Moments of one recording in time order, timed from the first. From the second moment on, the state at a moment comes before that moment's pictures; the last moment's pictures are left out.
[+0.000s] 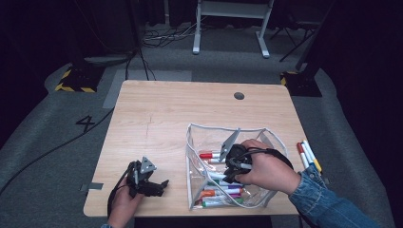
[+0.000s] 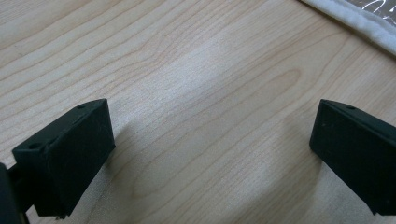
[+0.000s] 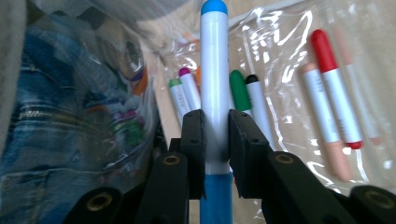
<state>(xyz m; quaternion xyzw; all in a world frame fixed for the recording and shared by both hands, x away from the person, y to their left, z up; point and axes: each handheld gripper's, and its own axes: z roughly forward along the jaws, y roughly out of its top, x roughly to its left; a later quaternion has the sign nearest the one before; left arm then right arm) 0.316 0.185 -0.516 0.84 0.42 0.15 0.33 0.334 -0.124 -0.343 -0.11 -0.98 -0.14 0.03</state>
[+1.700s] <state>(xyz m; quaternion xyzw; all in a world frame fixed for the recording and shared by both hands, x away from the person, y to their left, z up) 0.316 0.185 -0.516 0.84 0.42 0.15 0.33 0.355 -0.228 -0.267 -0.26 -0.90 -0.33 -0.12</state>
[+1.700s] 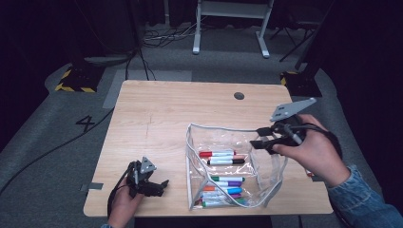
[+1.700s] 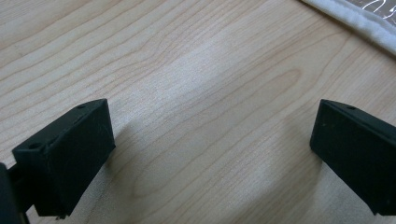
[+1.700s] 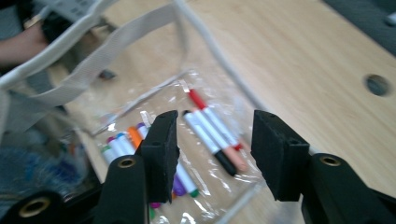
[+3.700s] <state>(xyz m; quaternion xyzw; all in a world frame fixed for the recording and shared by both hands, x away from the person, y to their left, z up) 0.316 0.185 -0.516 0.84 0.41 0.15 0.32 0.416 -0.406 -0.454 -0.60 -0.76 -0.21 -0.10</state>
